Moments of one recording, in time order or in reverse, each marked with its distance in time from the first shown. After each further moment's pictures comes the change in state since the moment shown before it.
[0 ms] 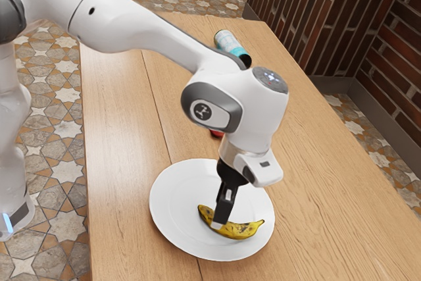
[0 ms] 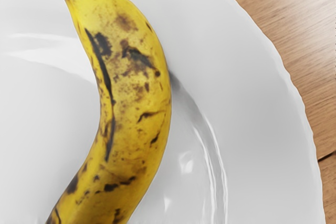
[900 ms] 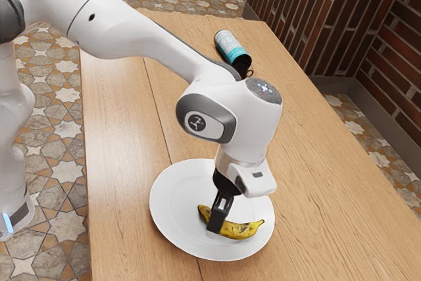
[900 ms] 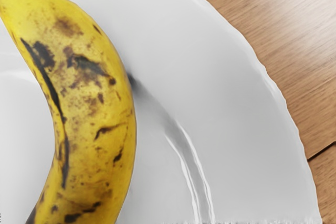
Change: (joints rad) arm -0.103 0.002 0.083 -0.045 -0.002 0.068 0.097
